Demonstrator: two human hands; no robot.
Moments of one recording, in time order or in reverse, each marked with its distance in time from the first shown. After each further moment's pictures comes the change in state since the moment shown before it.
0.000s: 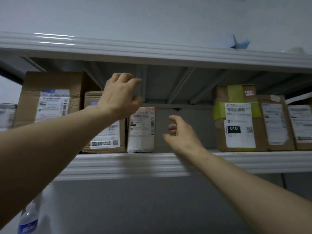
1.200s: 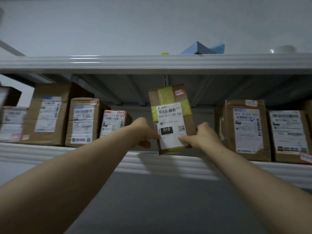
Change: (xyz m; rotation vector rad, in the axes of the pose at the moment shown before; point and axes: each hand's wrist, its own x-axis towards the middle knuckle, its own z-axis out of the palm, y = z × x) left_hand 0.002 0.177 0.059 -0.663 -0.527 -0.871; right_hand 0.014 0.107 -0.145 -0.095 -0.076 0.220
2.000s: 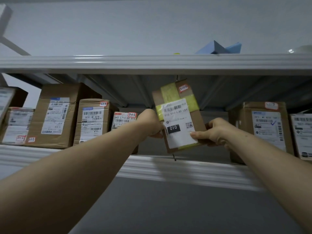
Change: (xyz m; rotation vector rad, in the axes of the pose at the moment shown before) left_hand 0.018 0.004 -0.026 -0.033 0.100 0.136; right_hand 0.040 -0.015 -0.002 0.209 -0.179 0.042
